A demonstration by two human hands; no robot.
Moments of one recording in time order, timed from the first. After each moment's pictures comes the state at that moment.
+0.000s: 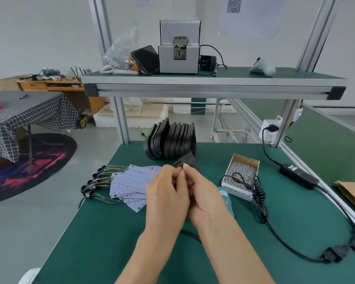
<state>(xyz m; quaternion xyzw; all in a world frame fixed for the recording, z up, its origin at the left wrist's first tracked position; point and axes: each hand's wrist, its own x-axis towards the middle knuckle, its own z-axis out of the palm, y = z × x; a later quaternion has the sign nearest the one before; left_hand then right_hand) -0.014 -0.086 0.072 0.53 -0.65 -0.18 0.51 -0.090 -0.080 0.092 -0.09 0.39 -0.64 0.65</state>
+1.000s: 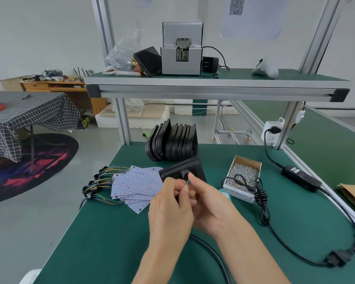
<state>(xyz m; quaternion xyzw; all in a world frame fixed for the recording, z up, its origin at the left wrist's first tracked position) -0.013 -0.063 0.062 0.55 -0.62 -0.28 0.48 -0.118 -0.077 0.078 -0.14 0.38 -0.52 0.75</state>
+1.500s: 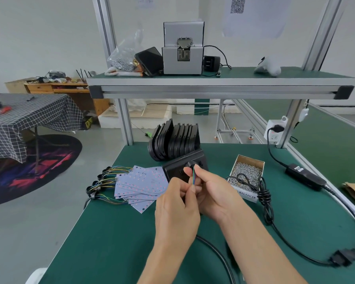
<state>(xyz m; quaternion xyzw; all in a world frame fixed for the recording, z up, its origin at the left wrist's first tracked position) -0.016 -0.059 0.066 0.54 -0.63 -0.30 0.47 -0.119 -0.092 0.091 -0.13 0.40 -0.59 0.69</state>
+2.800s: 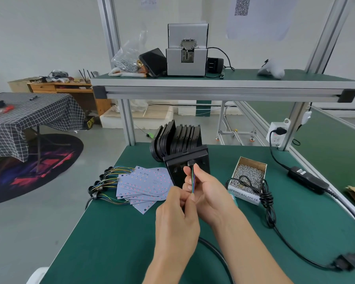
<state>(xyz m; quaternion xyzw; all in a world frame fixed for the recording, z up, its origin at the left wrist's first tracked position) -0.008 -0.052 0.052 0.54 -0.61 -0.33 0.48 -0.109 -0.108 0.070 -0.13 0.36 -0.61 0.70</state>
